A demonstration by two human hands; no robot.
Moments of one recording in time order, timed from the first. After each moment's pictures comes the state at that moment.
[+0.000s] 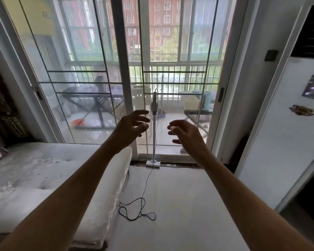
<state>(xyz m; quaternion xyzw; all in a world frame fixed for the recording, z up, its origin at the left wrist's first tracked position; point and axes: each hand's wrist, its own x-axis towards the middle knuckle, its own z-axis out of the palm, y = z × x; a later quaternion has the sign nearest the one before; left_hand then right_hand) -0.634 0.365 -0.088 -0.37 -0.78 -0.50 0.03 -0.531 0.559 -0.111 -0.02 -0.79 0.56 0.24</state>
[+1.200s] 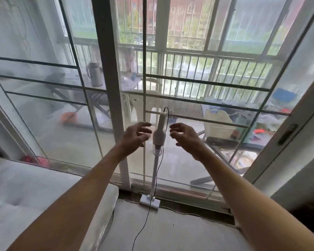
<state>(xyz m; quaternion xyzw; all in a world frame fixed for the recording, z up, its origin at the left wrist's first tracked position) -1.312 0.658 -0.169 -0.23 -0.80 -0.54 -0.07 -1.253 0.865 -0.158 -0.06 -0.85 0.51 0.09</state>
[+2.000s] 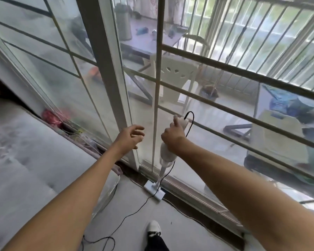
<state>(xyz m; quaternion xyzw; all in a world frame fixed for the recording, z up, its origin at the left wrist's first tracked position) -1.579 0.734 -0.311 0.07 -0.82 -0.55 -0.12 -1.599 0.911 -0.272 0.23 -0.90 -0.33 -0.16</state>
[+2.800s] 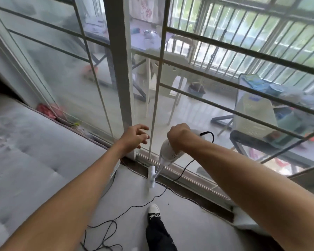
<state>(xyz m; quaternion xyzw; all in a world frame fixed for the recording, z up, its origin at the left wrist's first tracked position) -1.424 0.714 -0.306 0.01 -0.82 -0.55 -0.18 -1.430 0.885 -0.241 0.16 -0.92 -0.26 -0.26</state>
